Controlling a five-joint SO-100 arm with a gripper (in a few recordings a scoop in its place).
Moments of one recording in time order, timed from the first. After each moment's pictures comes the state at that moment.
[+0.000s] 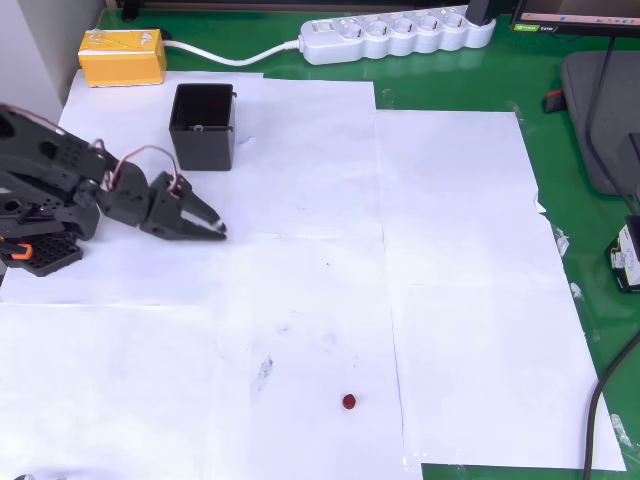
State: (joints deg) arm 9.1 68.9 1.6 -32.0 -85.6
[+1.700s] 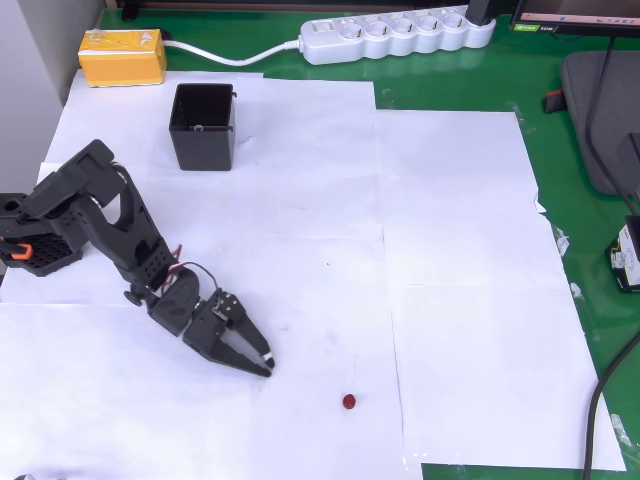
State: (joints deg) arm 36.1 135.6 59.0 -59.2 -89.7
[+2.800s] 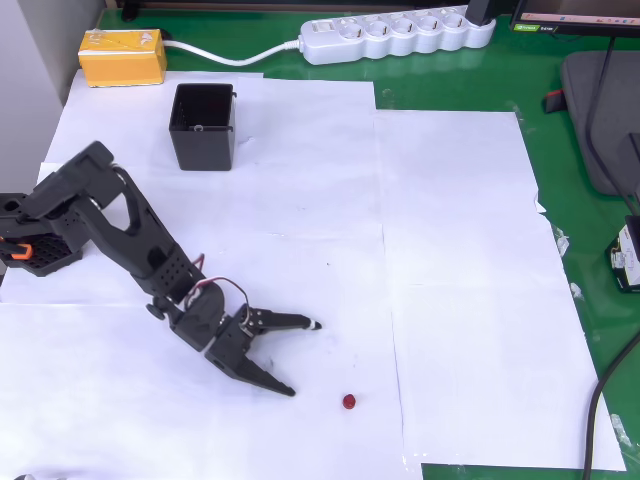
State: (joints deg) arm 36.5 142.2 80.9 -43.8 -92.4
